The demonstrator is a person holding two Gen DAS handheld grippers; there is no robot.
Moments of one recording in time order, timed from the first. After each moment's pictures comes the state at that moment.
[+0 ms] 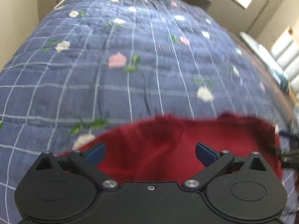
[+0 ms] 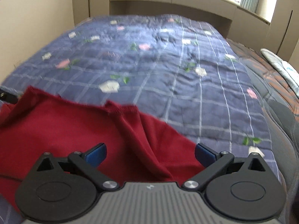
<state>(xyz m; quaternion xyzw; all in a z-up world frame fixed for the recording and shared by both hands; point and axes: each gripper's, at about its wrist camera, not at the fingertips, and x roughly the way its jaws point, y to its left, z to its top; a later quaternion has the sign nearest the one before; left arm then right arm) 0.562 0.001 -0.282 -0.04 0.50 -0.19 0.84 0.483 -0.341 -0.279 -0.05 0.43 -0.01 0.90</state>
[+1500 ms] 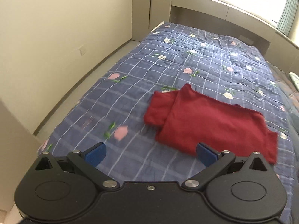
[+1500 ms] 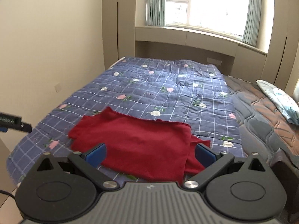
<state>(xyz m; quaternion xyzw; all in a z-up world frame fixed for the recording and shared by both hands) 0.212 0.016 -0.089 -0.07 0.43 0.09 0.89 0.198 -0.293 -0.065 -0.03 0.32 0.06 0.95</state>
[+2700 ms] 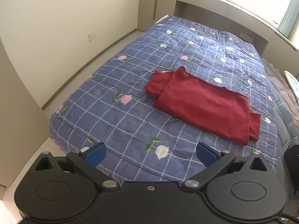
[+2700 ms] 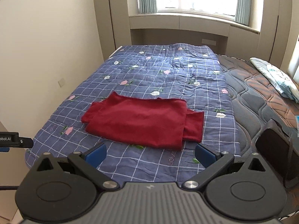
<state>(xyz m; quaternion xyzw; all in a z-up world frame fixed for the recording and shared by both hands) 0.110 -0.009 -0.052 -0.10 0.46 0.09 0.88 0.135 -0.303 -0.039 0.01 0.37 0.05 0.93</state>
